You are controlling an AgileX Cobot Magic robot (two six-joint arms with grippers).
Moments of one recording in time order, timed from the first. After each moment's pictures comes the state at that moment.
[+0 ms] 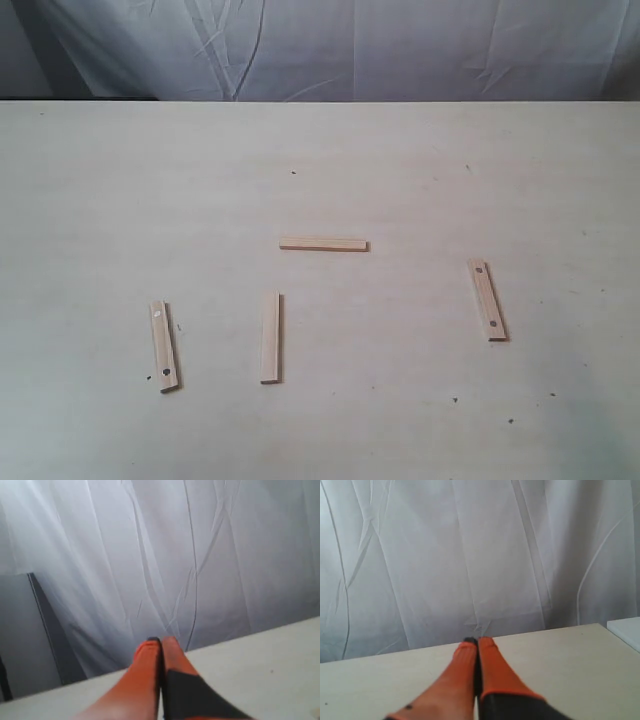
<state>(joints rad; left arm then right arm) -0.01 0.01 0.00 0.27 -0.10 -0.06 -0.07 0.04 -0.14 0.06 0.15 0.09</state>
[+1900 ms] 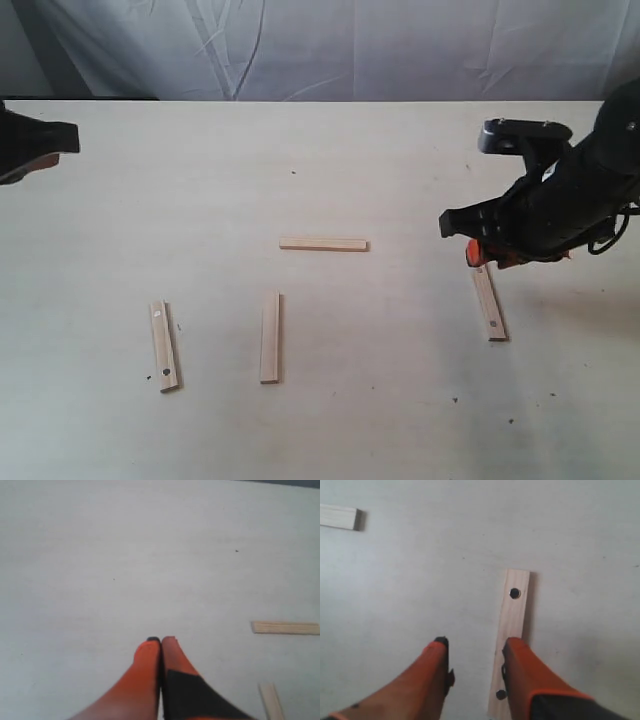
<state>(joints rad) -0.01 1.17 -0.75 -0.24 0.41 0.03 0.27 1.68 -0.87 0.29 0.51 -0.05</state>
